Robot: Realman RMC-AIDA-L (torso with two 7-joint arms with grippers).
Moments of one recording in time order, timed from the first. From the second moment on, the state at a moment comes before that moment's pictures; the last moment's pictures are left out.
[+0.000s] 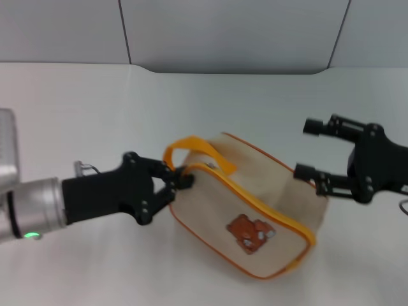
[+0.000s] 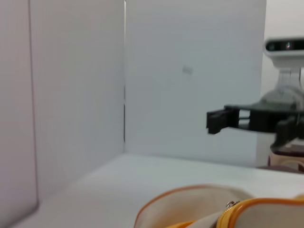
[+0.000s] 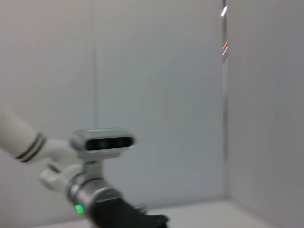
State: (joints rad) left arm -0.56 -2.06 0.68 0.36 1.89 1.60 -0.88; right arm 0.49 2.04 -0.54 -0.53 -1.87 -1.82 0.98
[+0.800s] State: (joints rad) left arm -0.57 -2.05 0.69 0.44 1.84 1.67 -0.89; right arm 0.64 2.09 -0.46 -0.15 -1.83 -1.60 0.28
